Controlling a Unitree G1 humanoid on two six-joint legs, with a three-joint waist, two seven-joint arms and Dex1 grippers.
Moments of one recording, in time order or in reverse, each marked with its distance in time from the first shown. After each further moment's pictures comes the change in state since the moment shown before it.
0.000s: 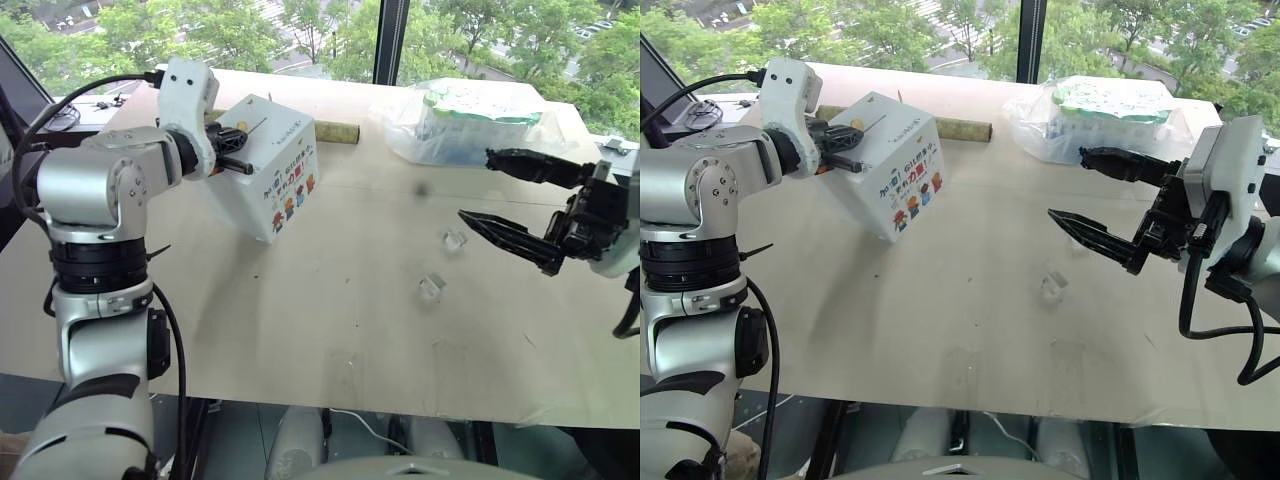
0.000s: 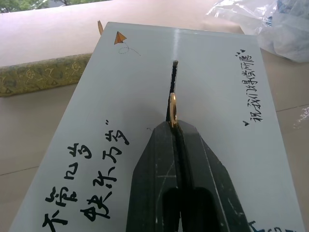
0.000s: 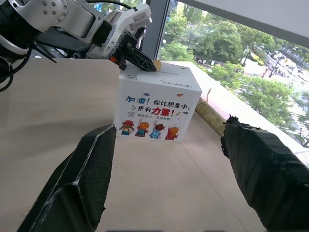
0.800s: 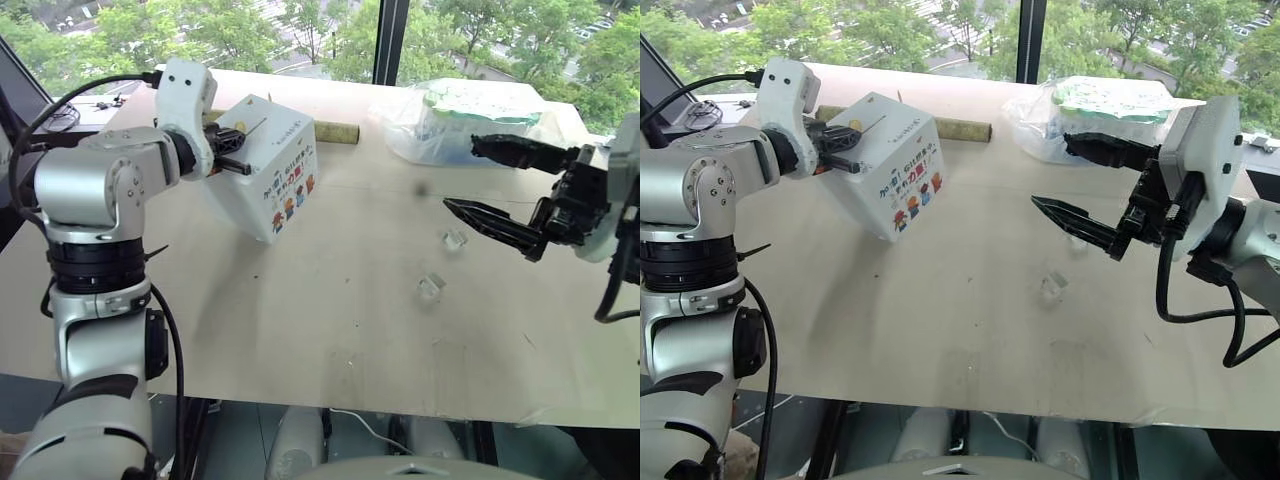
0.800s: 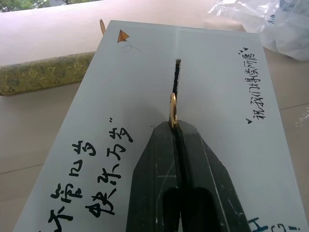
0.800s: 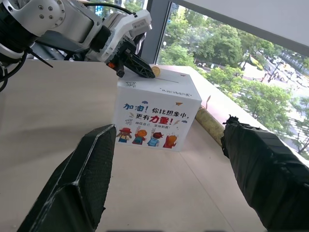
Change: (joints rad) left arm 0.002 0.010 -0.001 0.000 0.000 0.008 -0.007; right arm -0.147 0.000 0.109 0.010 -0.004 0.041 -0.073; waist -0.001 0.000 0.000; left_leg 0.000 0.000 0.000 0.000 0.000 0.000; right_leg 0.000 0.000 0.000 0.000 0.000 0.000
